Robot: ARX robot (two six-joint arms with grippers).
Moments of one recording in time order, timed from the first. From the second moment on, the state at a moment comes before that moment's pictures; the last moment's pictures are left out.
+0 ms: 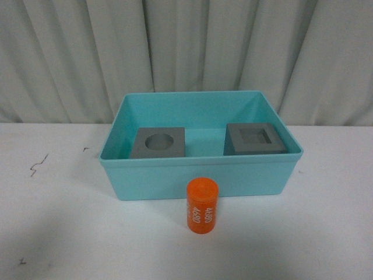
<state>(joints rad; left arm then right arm) 0.00 0.30 0.01 0.30 0.00 -0.01 0.00 0.00 0.01 0.00 0.00 0.00</state>
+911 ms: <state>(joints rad) 0.00 0.01 0.01 0.00 0.00 -0.01 0.00 0.00 0.01 0.00 0.00 0.00</state>
